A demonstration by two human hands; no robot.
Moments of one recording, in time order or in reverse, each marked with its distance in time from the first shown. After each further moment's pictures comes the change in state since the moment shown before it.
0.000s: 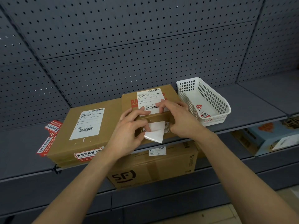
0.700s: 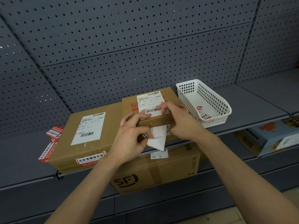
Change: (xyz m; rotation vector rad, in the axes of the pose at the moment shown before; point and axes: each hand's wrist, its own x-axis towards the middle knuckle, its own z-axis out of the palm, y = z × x) left_hand -0.002 0.005 0.003 0.028 0.001 0.000; right_hand -0.001 -0.001 0.002 0.032 0.019 -0.003
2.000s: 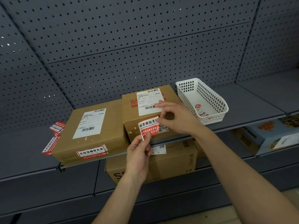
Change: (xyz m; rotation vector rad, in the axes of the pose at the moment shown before) left_hand -0.039 0.060 0.070 -1.483 0.431 -1.014; right_hand 0.001 0.010 -0.003 0.108 0.039 -0.095
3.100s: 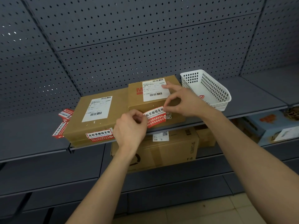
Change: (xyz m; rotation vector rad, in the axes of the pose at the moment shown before) left_hand -0.011 0.063 0.002 1.293 0.391 0.586; right_hand -0.002 -0.022 -0.024 -0.092 -0.111 0.027
